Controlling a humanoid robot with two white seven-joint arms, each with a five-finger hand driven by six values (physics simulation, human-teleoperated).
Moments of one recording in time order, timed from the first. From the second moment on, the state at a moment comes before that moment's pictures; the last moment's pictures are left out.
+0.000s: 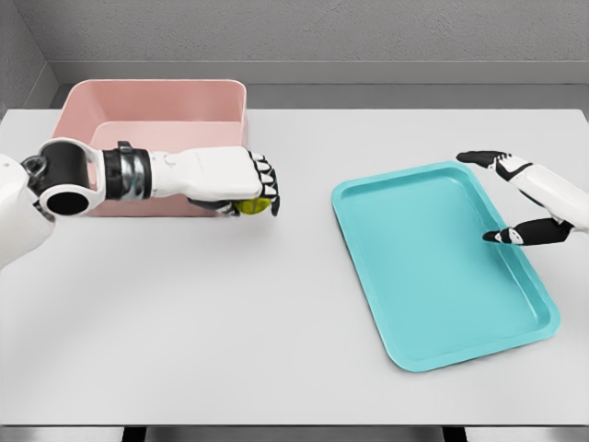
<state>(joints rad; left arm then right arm) -0.89 0.65 -0.93 -1.47 -0.47 -0.61 -0.42 -0.10 -0.66 -0.07 -1.54 0.03 -0.61 0.61</state>
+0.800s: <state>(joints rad) -0.99 0.73 -0.87 -1.29 -0.45 -0.61 -0.41 -0.10 -0.66 -0.08 -1.54 0.03 -0.61 0.61</state>
